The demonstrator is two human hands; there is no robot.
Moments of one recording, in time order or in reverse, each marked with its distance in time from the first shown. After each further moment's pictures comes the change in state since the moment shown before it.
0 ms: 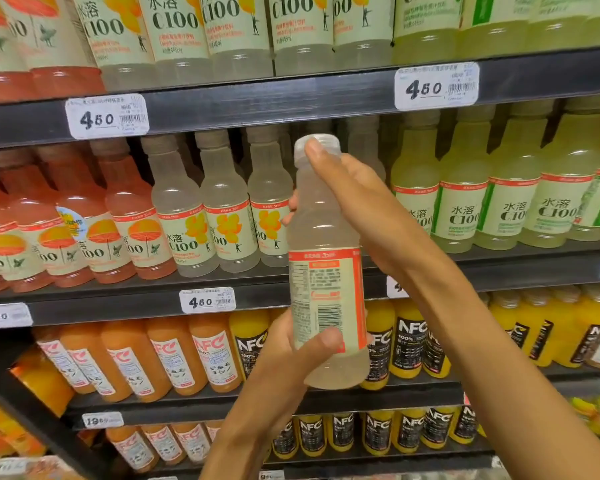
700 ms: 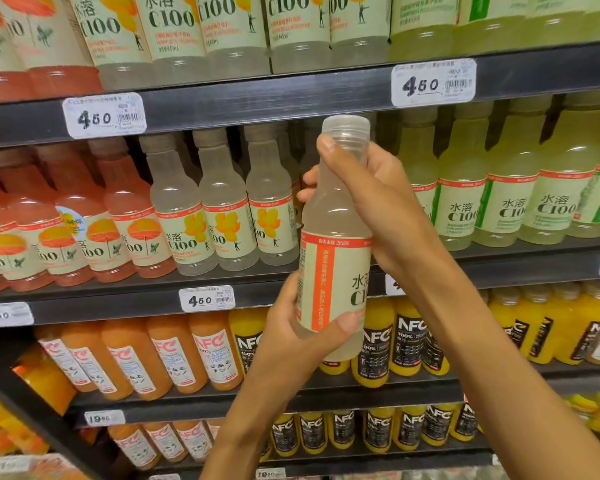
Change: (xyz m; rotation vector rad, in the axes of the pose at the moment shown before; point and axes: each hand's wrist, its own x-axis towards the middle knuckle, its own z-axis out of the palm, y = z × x) left_hand 0.010 0.009 0.007 0.182 0.076 0.106; right_hand -0.008 -0.001 -0.004 0.229 0.117 -0.108
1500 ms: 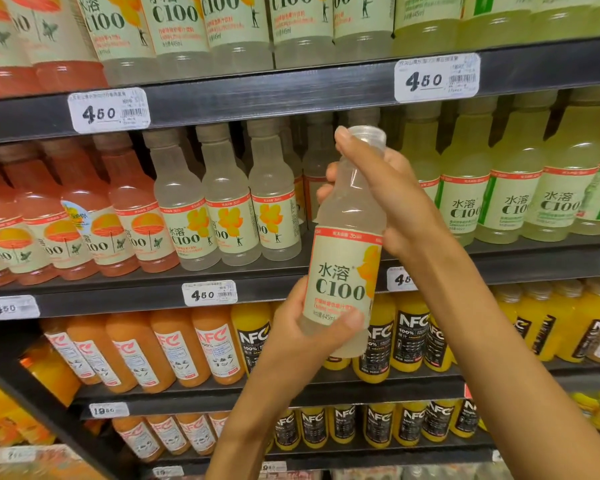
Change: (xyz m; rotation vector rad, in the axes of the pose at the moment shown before) left_hand -0.005 0.005 0.006 0.000 -0.022 -0.066; right_hand 0.015 0.008 -0.016 0.213 -0.033 0.113
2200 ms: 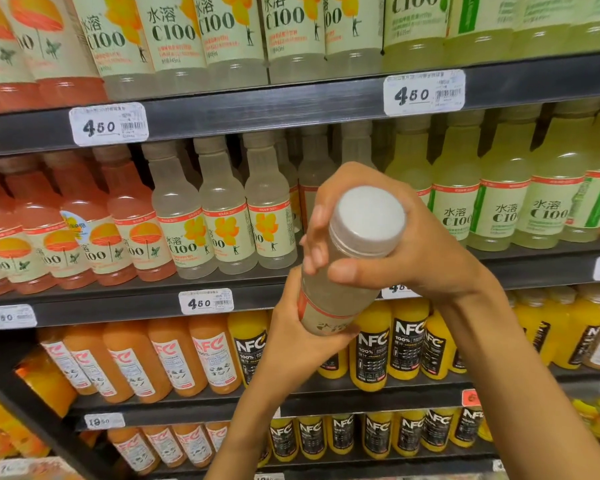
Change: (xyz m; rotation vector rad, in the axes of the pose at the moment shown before) left_hand 0.027 -0.024 -0.002 0.285 0.203 0.260; right_hand -0.040 -0.014 -0.003 -0.319 -0.657 -0.440
